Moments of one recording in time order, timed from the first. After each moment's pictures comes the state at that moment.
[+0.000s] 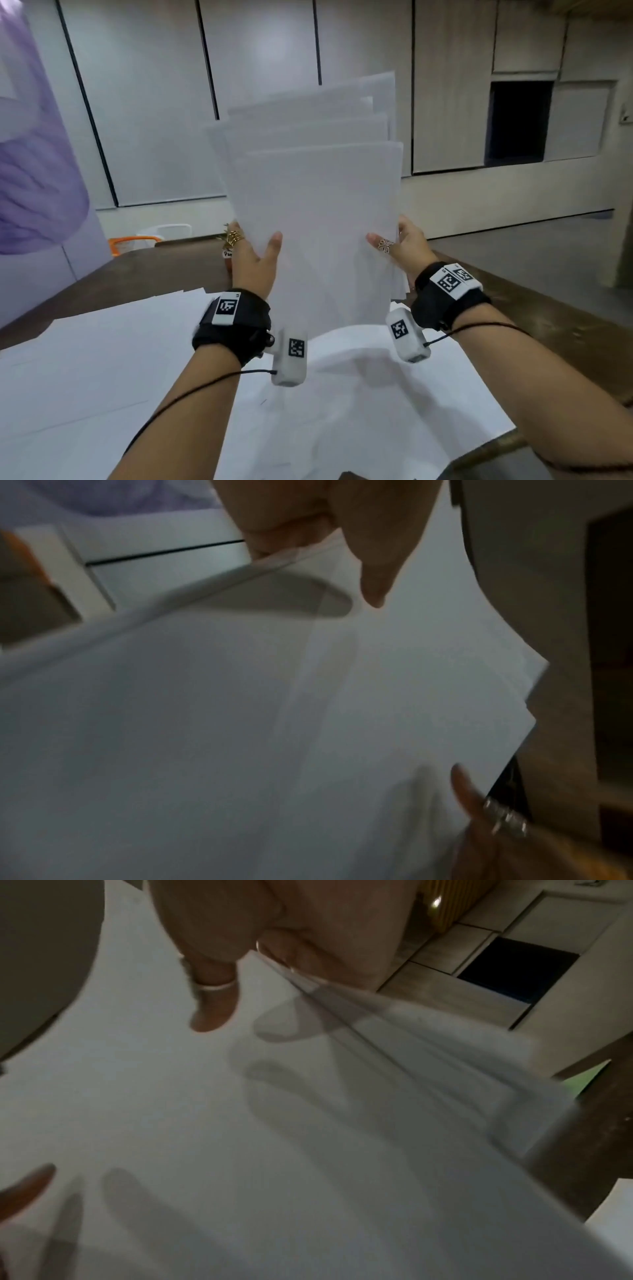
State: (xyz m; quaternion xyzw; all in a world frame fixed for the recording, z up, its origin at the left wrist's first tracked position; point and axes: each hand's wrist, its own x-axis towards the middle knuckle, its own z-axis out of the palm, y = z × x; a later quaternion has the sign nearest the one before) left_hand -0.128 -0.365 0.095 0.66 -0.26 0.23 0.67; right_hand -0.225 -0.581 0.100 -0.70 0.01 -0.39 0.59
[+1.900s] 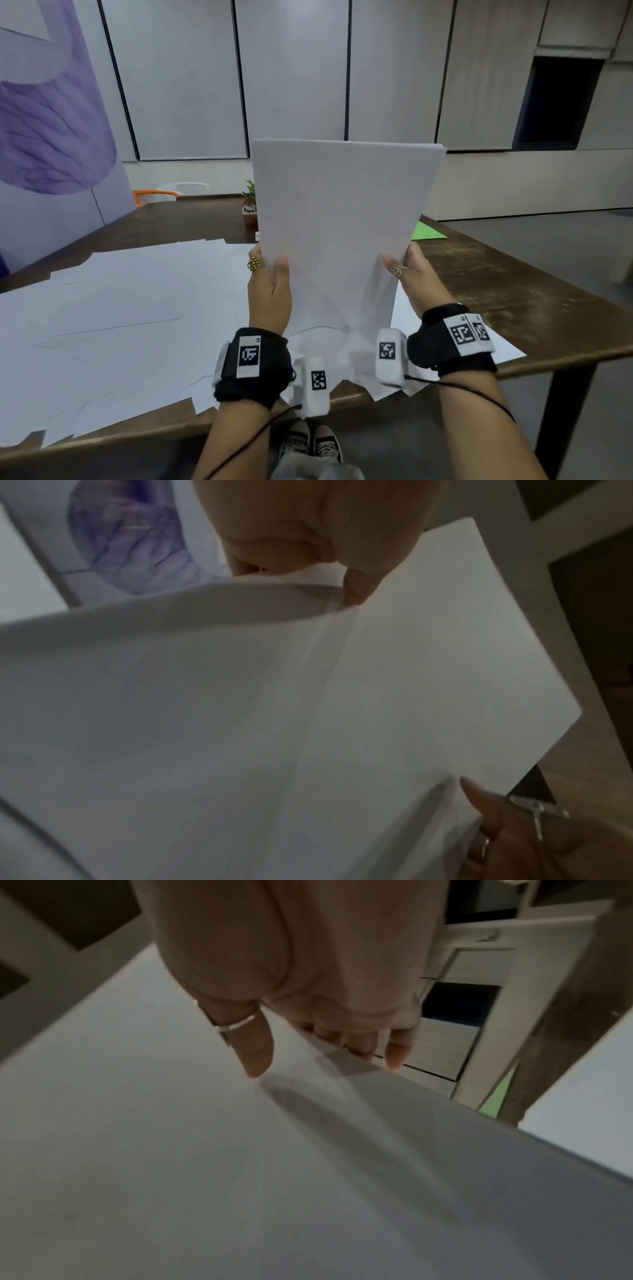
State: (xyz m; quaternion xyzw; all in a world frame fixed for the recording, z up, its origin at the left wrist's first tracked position) left_hand -0.230 -0.316 0.006 0.69 -0.22 0.24 0.64; right_hand -0.299 -0.514 0.025 -0.70 0.04 -0.31 0.64
